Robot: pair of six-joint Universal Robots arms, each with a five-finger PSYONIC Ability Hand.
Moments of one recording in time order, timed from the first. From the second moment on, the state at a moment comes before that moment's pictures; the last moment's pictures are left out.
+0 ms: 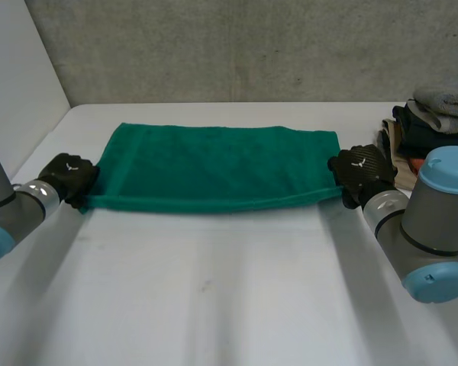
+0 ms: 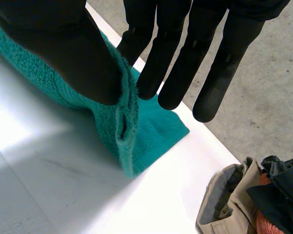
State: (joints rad) left arm 4.73 -2.32 -1.29 3.23 -1.23 3.88; right arm 1.91 -1.05 1.56 -0.33 1.50 2.64; left_hand 1.12 1.09 1.08 1.08 0.89; right_hand 1.15 1.18 1.19 1.20 1.03
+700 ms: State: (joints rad) left arm 4.69 -1.88 -1.60 2.67 -1.29 4.37; right arm 1.78 -1.19 1.52 0.40 1.31 2.01; left_hand 1.16 1.19 1.19 1.20 0.99; right_hand 1.15 1.18 1.19 1.20 1.03
